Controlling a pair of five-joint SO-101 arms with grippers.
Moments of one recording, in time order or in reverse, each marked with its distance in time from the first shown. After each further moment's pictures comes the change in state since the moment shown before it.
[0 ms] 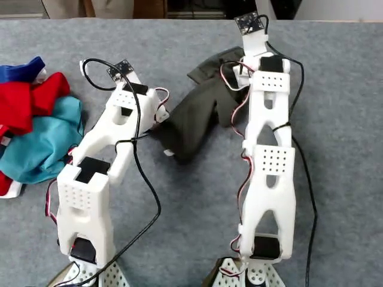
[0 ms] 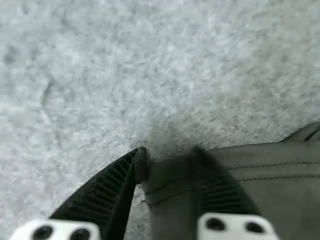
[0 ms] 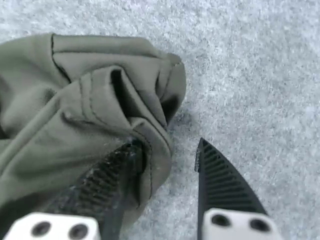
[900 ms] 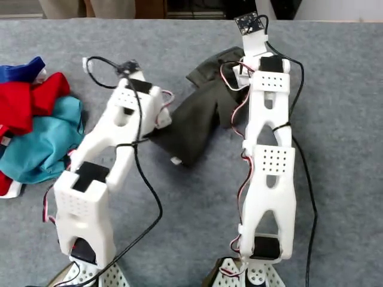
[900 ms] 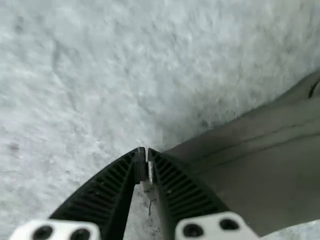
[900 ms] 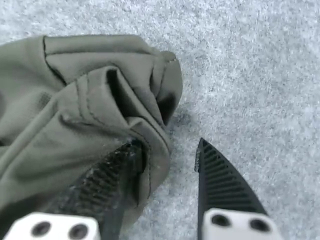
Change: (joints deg) left arm 0.5 -5.7 -0.4 9.8 -4.0; right arm 0.0 0.0 0.0 0.0 0.0
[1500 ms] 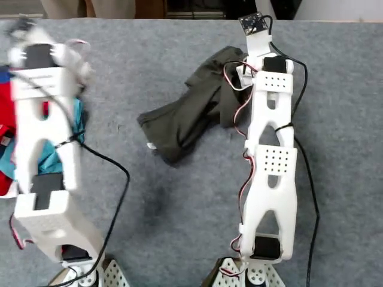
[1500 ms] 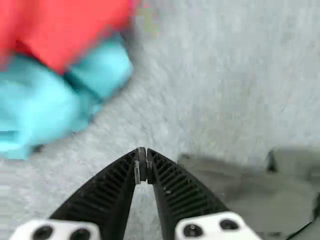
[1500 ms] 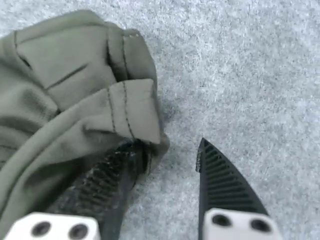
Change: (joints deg) left arm -25.5 -9.6 -31.9 24.2 -3.0; right arm 1.0 0.0 0.0 0.0 0.0
